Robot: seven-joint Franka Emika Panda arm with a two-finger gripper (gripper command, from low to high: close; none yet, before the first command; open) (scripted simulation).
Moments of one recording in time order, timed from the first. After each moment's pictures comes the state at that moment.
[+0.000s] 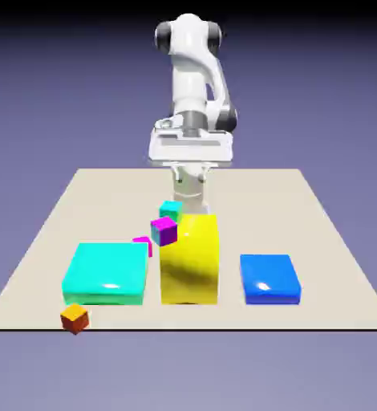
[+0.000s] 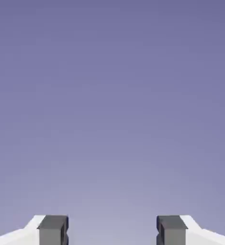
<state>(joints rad) -0.01 -0.53 0.00 -2.78 0.00 3.02 0.75</state>
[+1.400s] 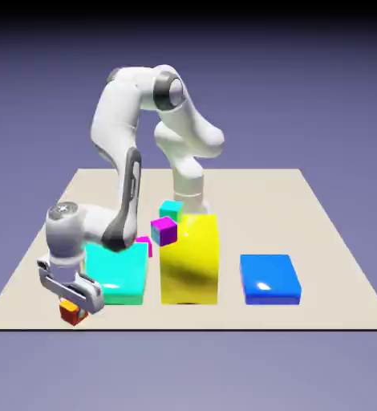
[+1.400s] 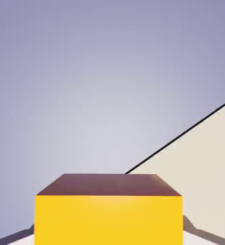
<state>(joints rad) -0.51 0.50 0.02 -2.03 -0.02 2.59 0.92</state>
